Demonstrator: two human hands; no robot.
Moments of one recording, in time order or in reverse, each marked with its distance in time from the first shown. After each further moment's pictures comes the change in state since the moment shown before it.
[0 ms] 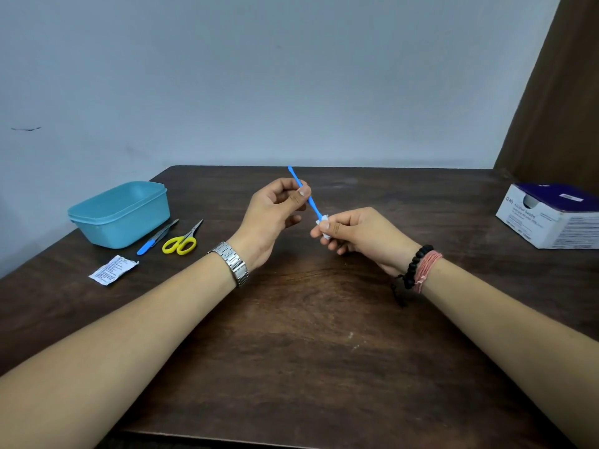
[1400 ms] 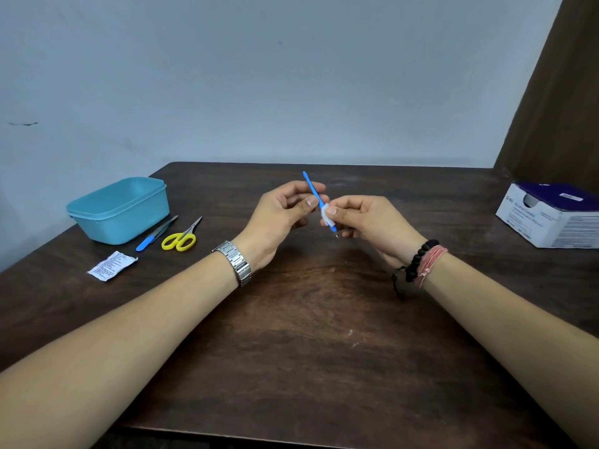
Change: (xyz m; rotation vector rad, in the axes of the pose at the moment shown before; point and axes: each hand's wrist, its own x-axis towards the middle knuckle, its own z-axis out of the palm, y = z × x) left_hand -0.005 -0.003 0.004 0.131 -0.115 0.020; right_hand 0.002 -0.003 -0.007 0.086 0.141 -0.064
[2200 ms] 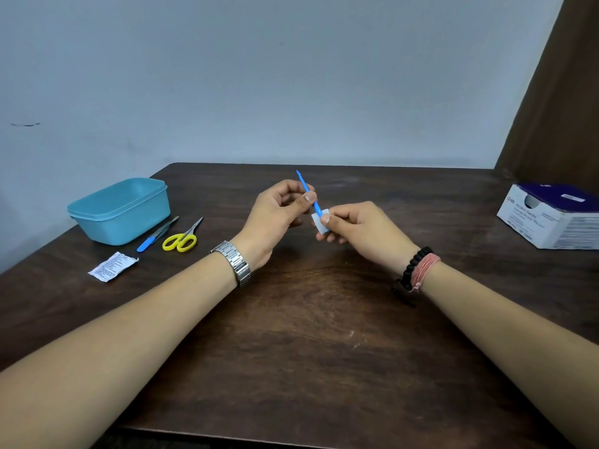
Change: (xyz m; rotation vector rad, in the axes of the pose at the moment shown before) left_hand 0.002 0.000 -0.002 0.041 0.096 -0.005; right_hand -0.002 0.004 0.006 -0.362 -0.066 -0.102
